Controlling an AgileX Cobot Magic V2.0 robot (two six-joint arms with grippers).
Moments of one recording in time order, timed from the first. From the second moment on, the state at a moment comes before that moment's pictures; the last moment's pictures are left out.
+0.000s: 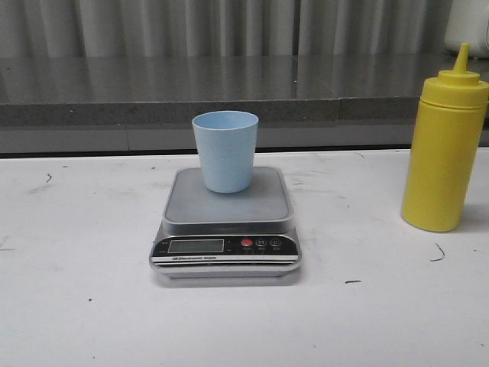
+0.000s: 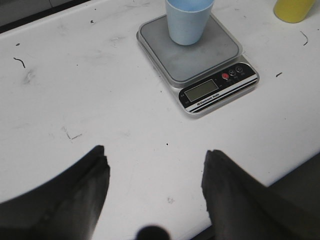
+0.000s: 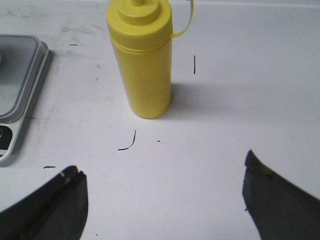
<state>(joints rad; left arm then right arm) -0.51 0.71 -0.81 0.03 0.88 -0.01 0.03 0.78 -0.62 0.09 0.58 -0.03</state>
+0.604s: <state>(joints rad) -0.51 0.71 -0.81 0.03 0.88 -0.01 0.14 1.08 -0.61 0.14 0.37 -0.03</state>
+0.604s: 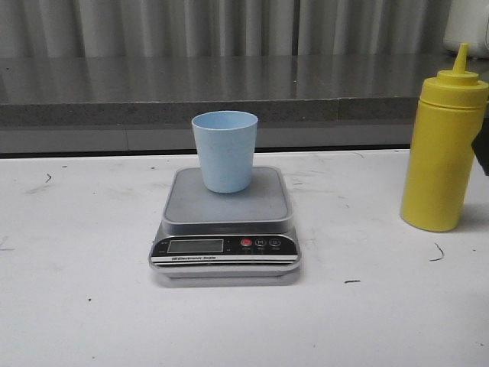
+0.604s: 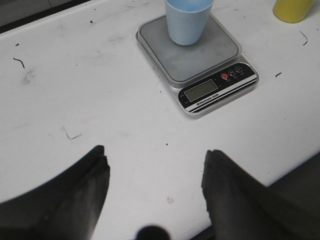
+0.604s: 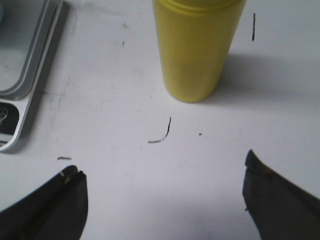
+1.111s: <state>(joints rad) -0.51 0.71 -0.81 0.03 0.88 -0.01 0.14 1.08 -0.35 0.14 -0.20 -0.03</state>
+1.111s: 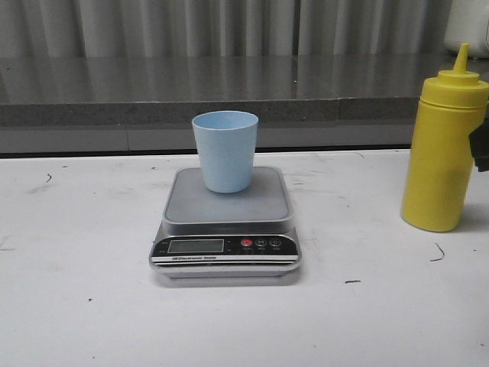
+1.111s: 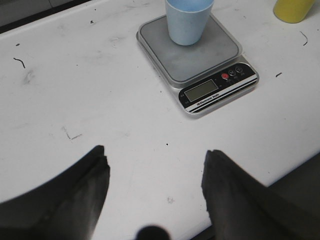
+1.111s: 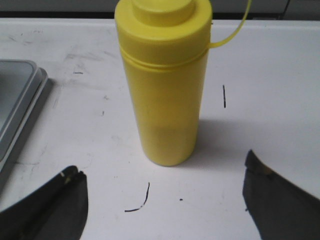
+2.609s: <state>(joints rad) -0.51 0.71 -0.81 0.03 0.88 -0.01 0.14 1.85 -0.47 0.08 -1.12 0.02</state>
